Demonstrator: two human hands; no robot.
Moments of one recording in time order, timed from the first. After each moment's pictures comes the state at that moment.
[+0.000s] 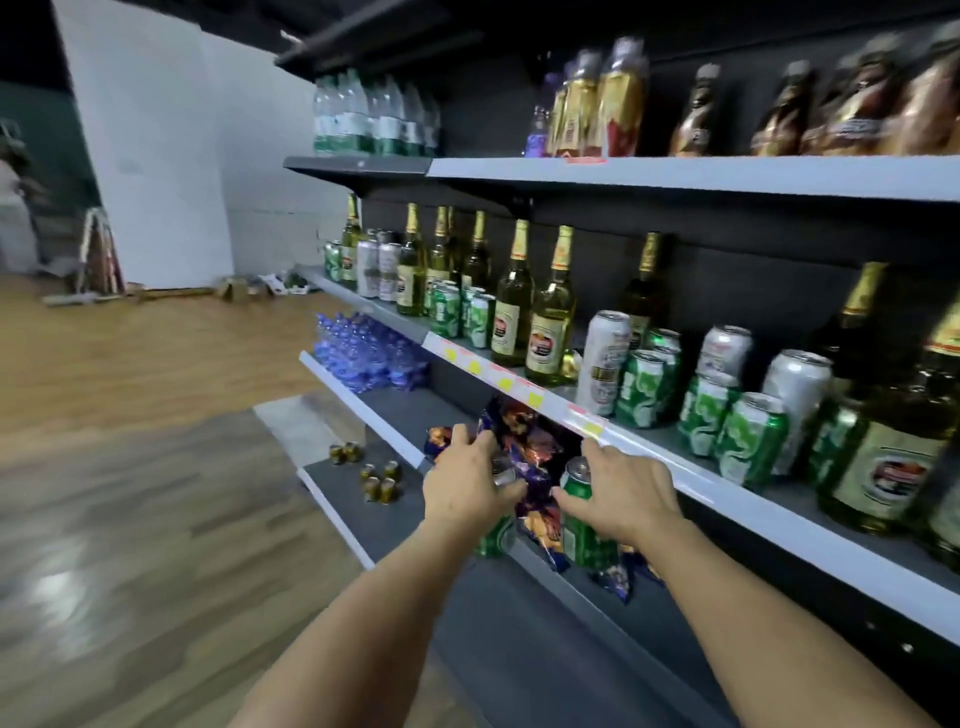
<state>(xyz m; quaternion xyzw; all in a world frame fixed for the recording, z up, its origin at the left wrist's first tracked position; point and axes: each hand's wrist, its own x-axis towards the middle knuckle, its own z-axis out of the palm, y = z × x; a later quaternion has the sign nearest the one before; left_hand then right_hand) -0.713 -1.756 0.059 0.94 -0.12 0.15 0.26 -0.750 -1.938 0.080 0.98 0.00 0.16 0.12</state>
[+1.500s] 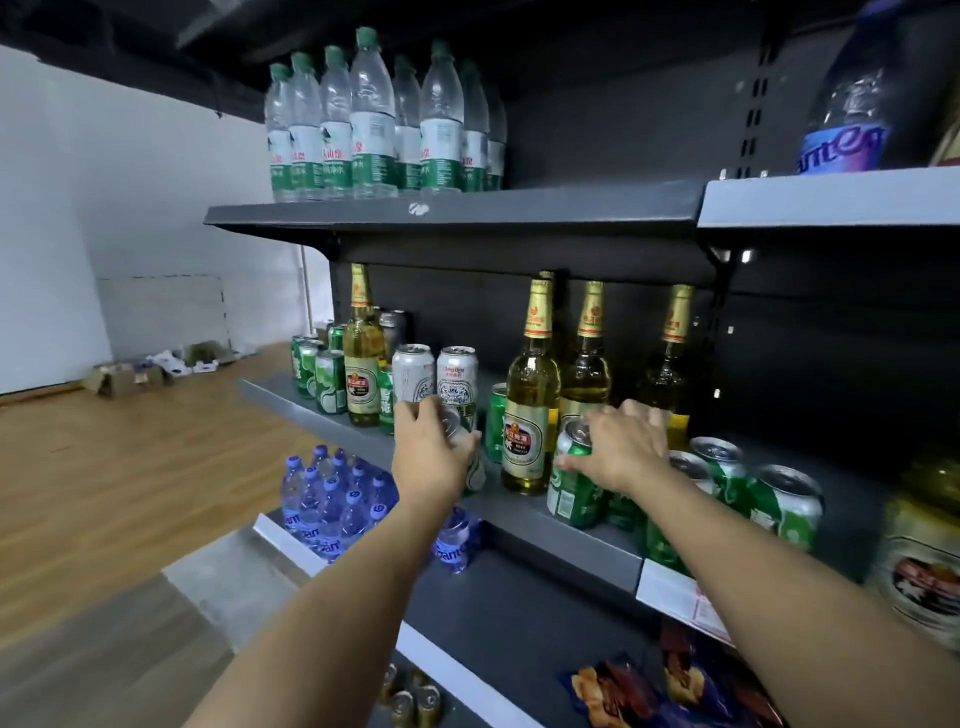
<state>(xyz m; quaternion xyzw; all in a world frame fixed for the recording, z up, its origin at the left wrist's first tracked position) -0.016 -1.553 0.121 0.84 -0.15 0.23 0.47 -0.103 -1.735 0.160 0.96 -0.19 0.16 0.07</state>
